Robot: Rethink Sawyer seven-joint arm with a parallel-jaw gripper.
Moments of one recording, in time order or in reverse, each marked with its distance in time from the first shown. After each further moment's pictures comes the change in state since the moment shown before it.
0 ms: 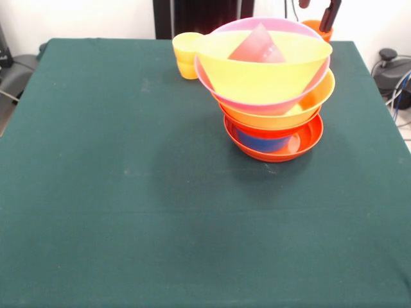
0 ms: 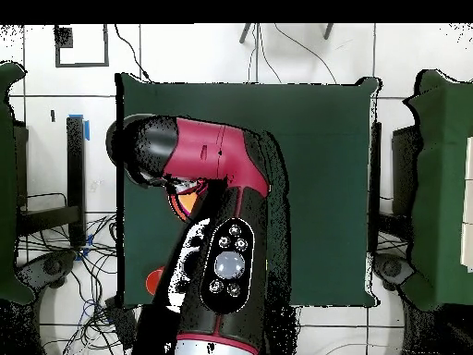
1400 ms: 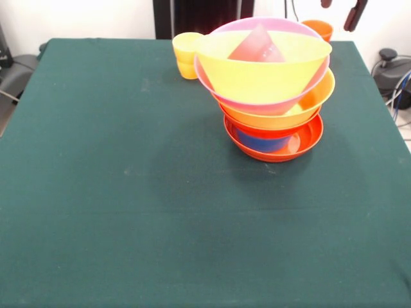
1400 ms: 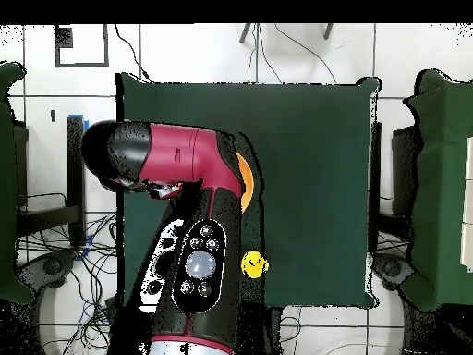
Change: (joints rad) arm 0.057 0.008 0.001 0.000 0.004 0.000 0.000
